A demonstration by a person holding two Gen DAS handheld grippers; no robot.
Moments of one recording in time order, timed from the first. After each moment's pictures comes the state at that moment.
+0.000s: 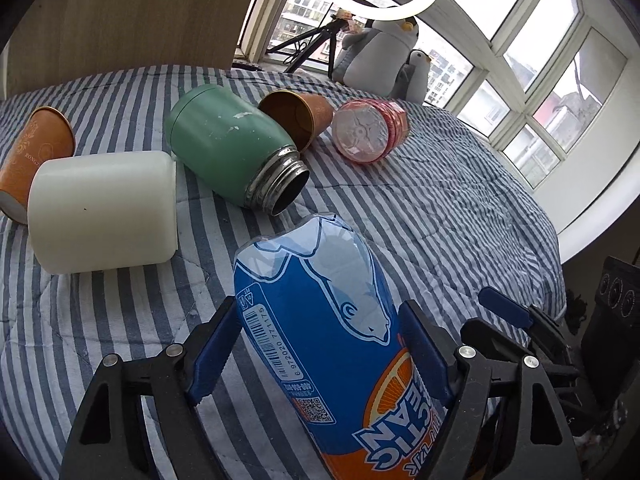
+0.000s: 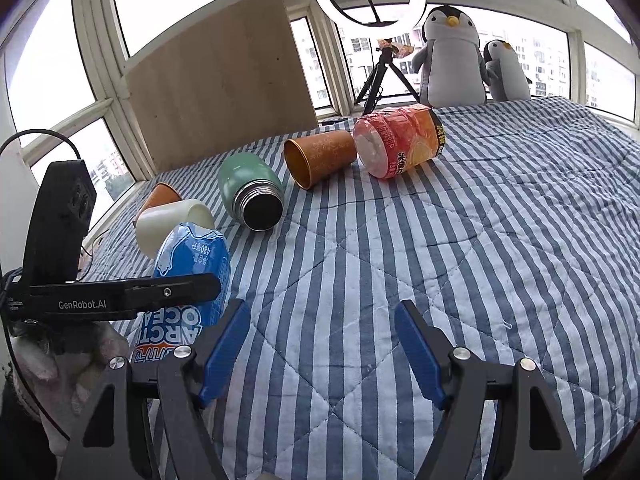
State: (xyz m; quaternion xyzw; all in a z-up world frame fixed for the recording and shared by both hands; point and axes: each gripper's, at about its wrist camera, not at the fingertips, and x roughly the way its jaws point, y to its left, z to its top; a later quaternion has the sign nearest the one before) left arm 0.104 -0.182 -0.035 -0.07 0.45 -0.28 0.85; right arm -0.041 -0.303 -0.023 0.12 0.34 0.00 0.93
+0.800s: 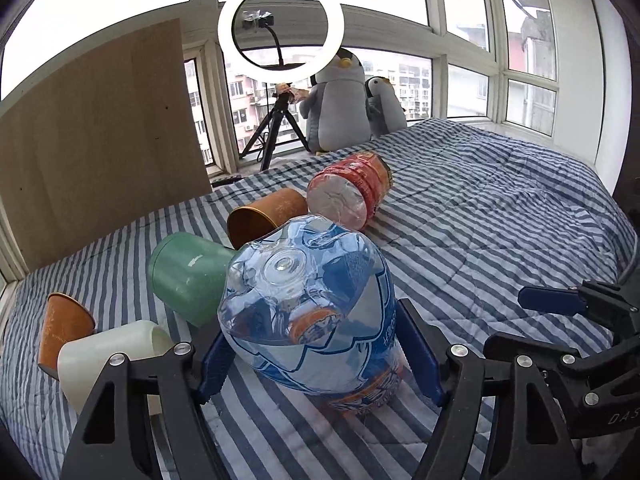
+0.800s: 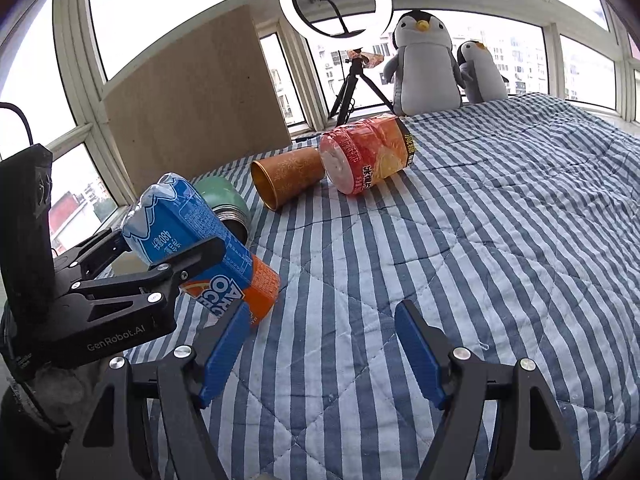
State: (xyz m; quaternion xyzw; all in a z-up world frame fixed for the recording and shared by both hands) left arm 0.098 -0.256 -0.013 0.12 0.28 -0.26 0.91; right arm -0.033 -0.332 -0.030 0.14 0.32 -0.03 0.94
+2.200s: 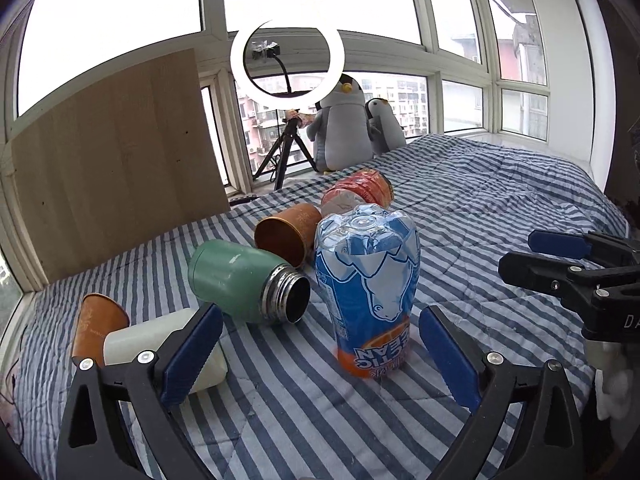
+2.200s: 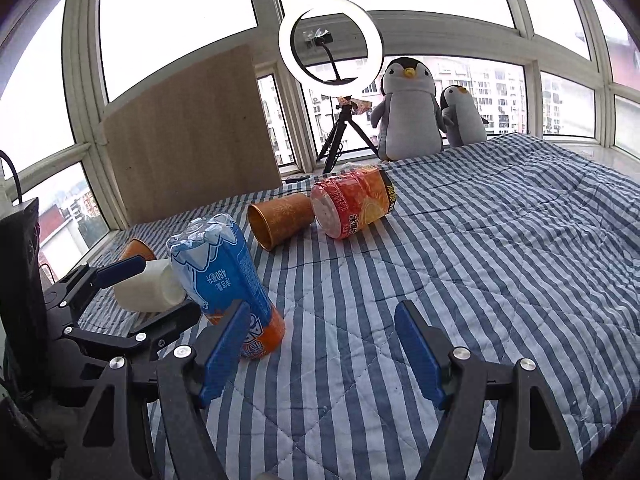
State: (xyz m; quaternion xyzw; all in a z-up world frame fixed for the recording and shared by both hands) left arm 0.054 -0.209 0.002 0.13 0.23 -0.25 0.93; right arm -0.059 -0.320 -0.001 0.12 0.25 -0.07 0.96
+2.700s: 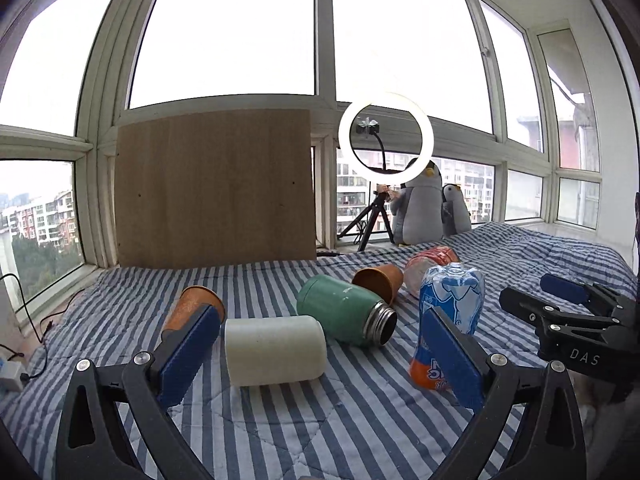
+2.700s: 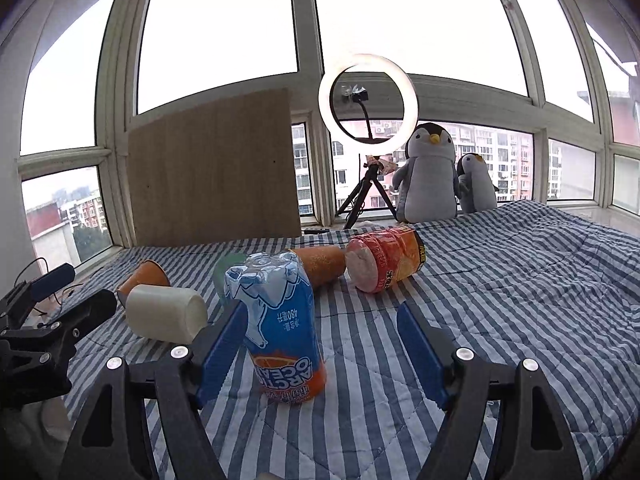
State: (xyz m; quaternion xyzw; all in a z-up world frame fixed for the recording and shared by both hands) left arm 0.000 -0.108 0.015 0.01 0.11 -0.14 0.98; right arm -0.056 -0.260 0.002 0.04 0.15 -0.08 0.98
